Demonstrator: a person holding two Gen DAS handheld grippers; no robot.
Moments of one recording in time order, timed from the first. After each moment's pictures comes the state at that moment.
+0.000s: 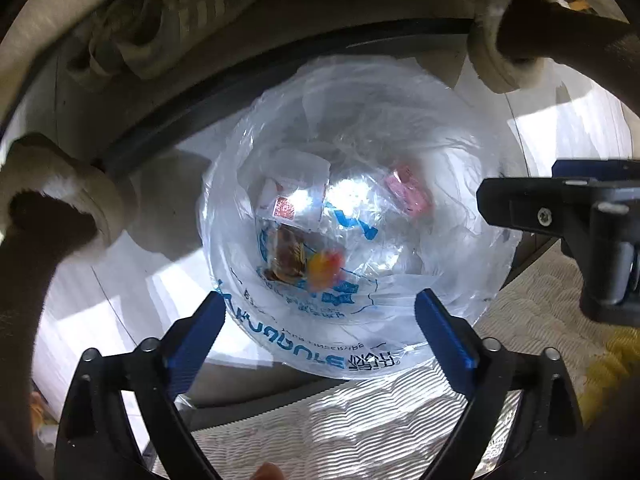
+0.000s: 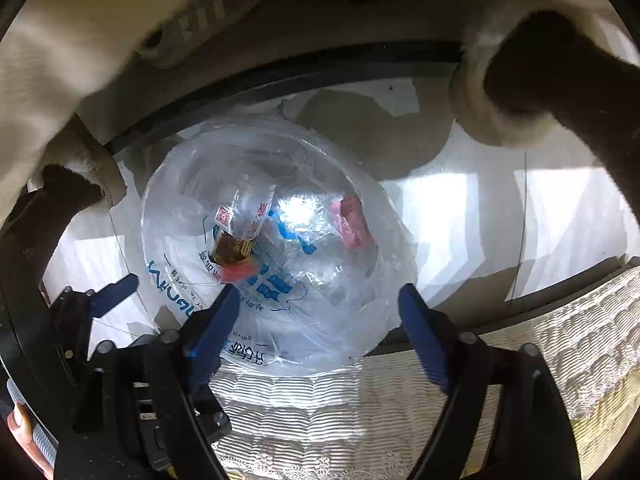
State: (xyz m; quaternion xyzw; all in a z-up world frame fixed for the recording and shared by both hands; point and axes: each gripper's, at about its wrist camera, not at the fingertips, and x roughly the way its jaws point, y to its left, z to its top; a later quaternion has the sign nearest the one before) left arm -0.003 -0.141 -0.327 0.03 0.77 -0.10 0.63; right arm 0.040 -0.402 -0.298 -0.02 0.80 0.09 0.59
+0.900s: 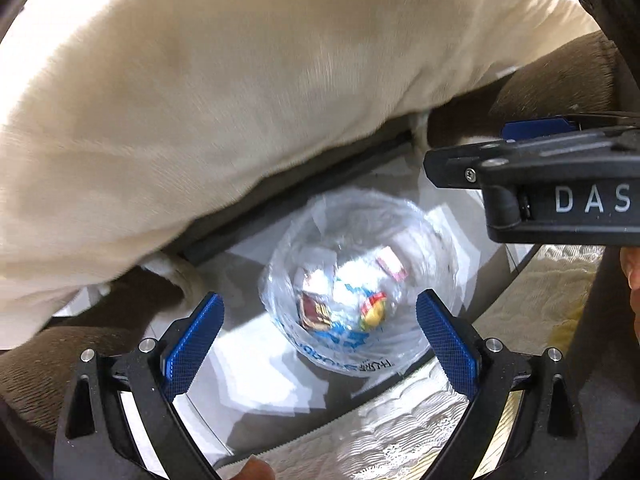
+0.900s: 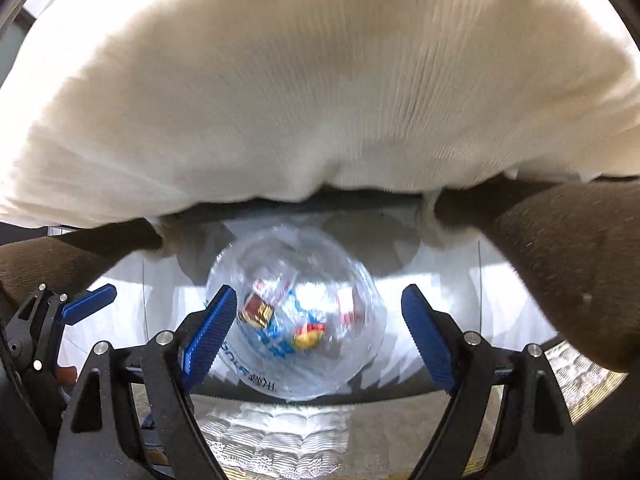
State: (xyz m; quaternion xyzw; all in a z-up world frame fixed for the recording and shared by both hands) left arm -0.032 -0.137 -0.168 0.09 0.61 -0.11 0.78; right arm 0.013 -0.405 -0.143 -0.04 0.63 0.15 0.76
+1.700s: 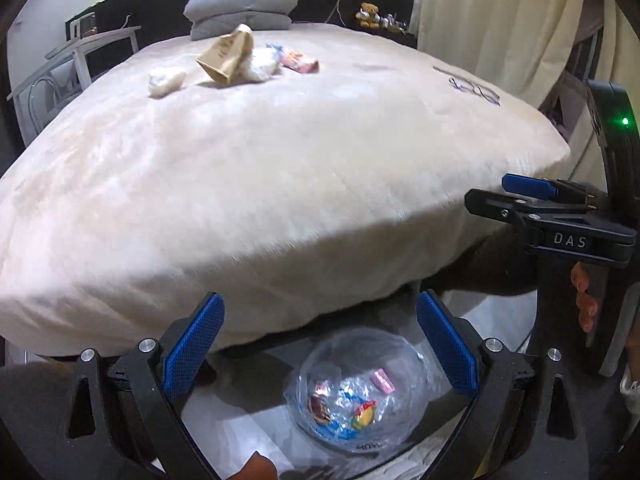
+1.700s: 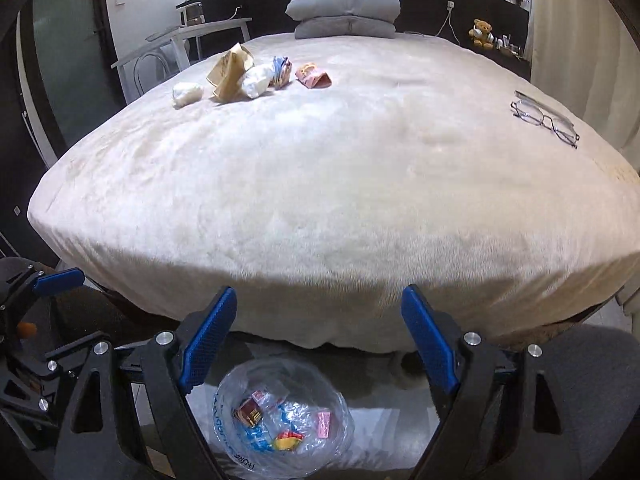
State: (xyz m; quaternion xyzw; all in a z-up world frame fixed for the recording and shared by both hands) left arm -0.048 -0.062 -0.039 -0.02 0.41 -0.09 0.91; right arm 0.010 -0.413 -0.013 -0.07 0.40 0.21 0.89
